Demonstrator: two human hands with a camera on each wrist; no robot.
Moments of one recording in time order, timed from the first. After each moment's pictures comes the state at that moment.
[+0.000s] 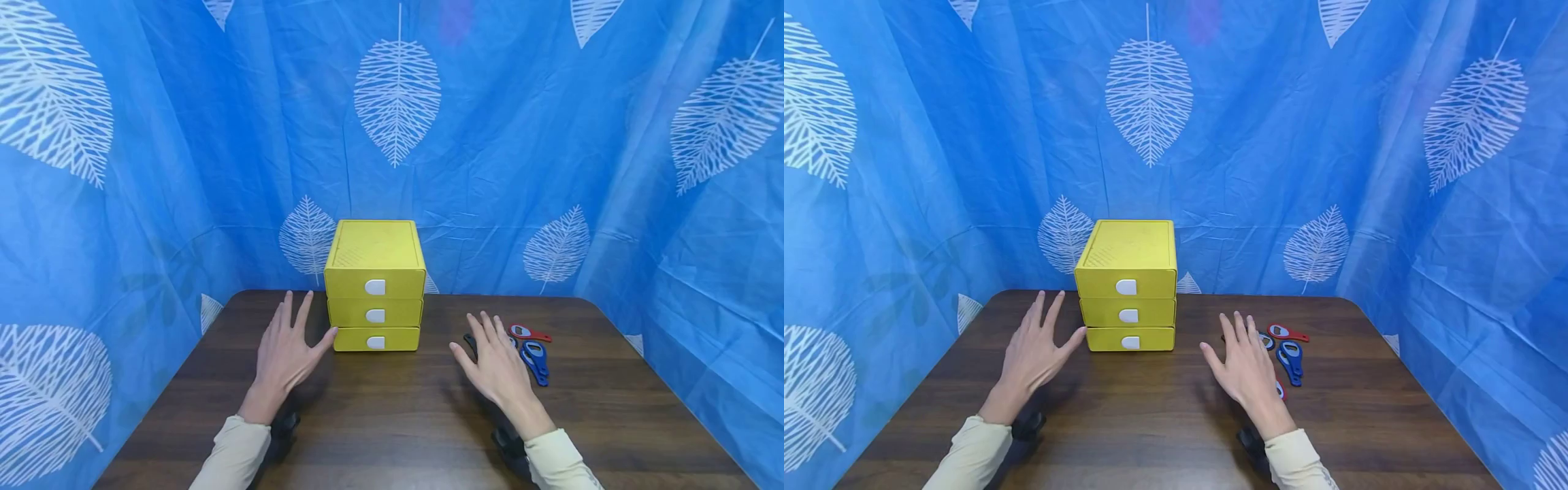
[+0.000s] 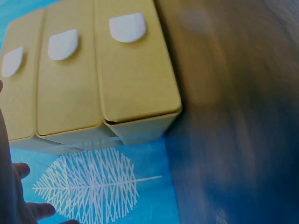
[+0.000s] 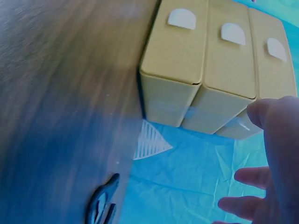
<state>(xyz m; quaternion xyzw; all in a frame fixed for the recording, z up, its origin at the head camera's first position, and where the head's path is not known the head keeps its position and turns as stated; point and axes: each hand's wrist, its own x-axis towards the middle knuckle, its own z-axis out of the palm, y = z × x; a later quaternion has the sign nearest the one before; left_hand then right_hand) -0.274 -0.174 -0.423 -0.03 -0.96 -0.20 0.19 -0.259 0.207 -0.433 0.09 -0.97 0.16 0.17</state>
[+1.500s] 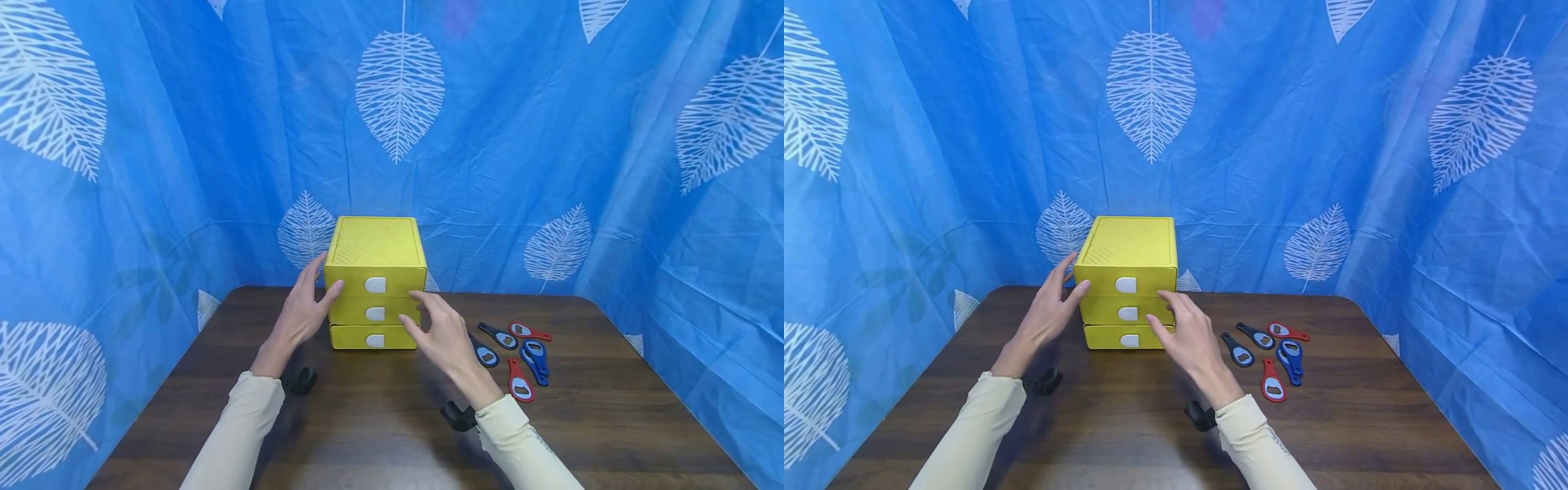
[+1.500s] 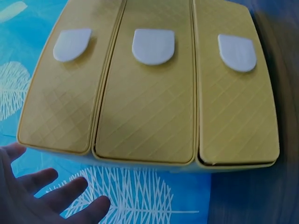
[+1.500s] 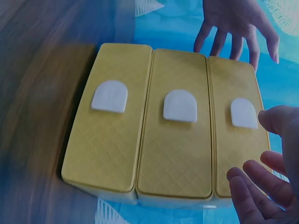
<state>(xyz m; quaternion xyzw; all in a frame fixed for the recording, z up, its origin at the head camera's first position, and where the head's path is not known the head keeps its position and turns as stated) -0.313 -0.159 -0.367 -0.11 -0.90 -0.40 0.16 -0.281 0.116 -0.388 0.23 -0.87 0.33 0.30</state>
